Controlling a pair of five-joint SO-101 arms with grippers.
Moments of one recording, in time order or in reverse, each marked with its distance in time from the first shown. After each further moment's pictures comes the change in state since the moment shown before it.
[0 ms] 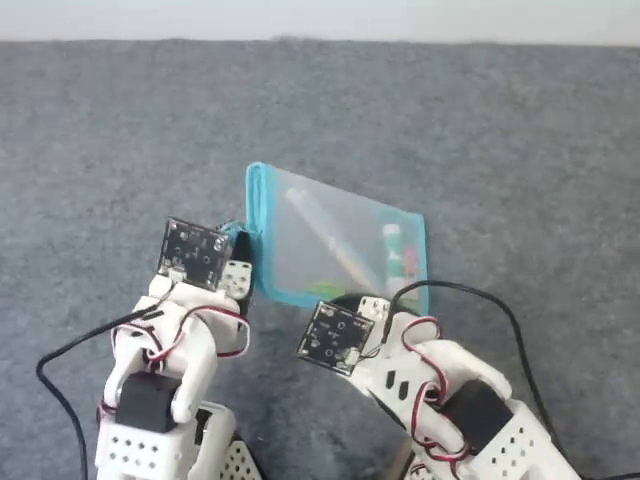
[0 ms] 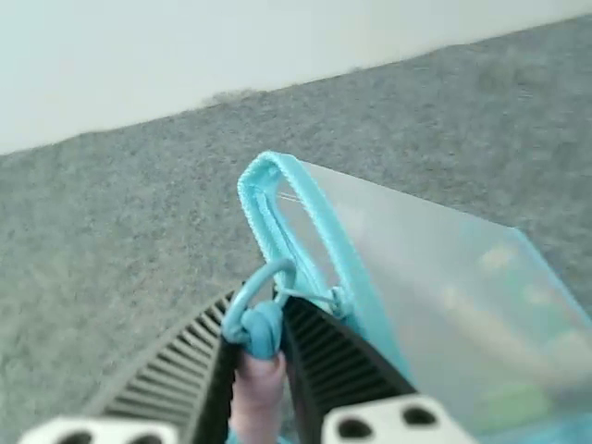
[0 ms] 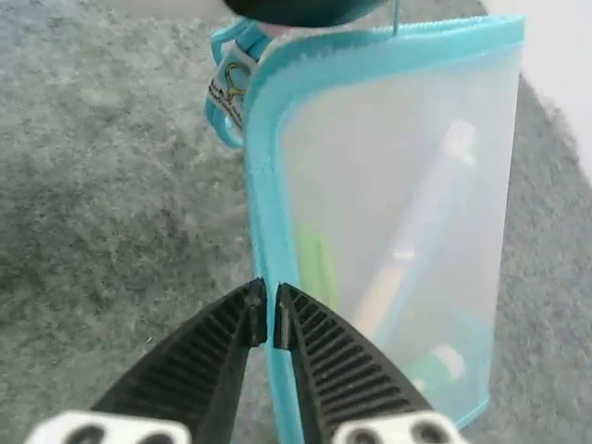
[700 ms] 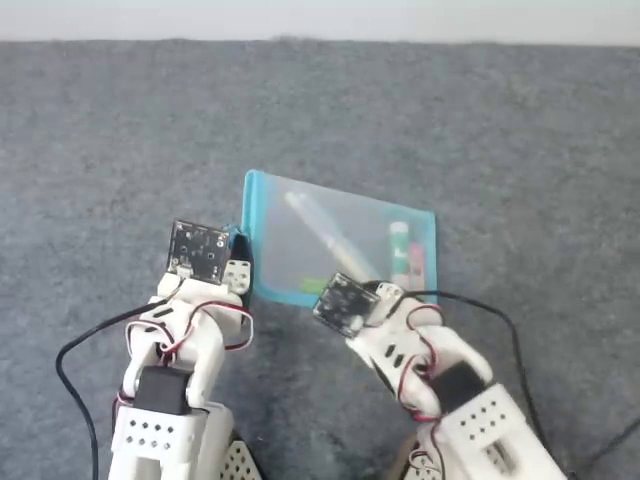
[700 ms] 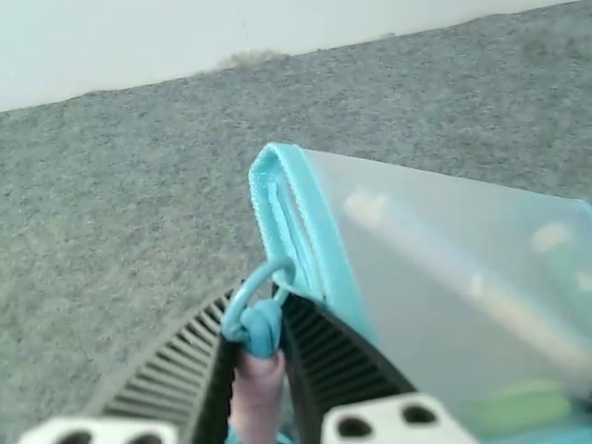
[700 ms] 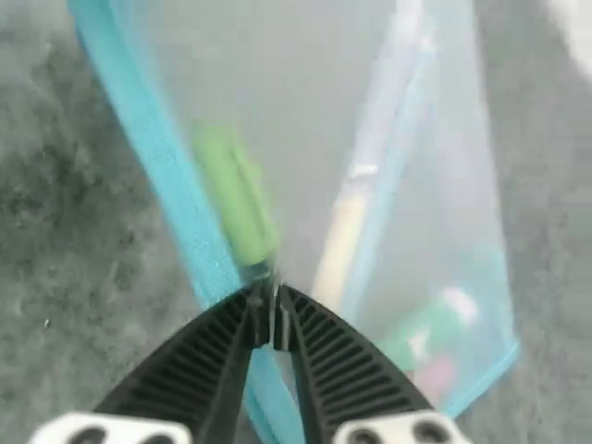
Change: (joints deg) left arm -2.5 0.0 12.7 -11.5 0.7; right arm 11.9 12.0 14.8 -22.2 3.2
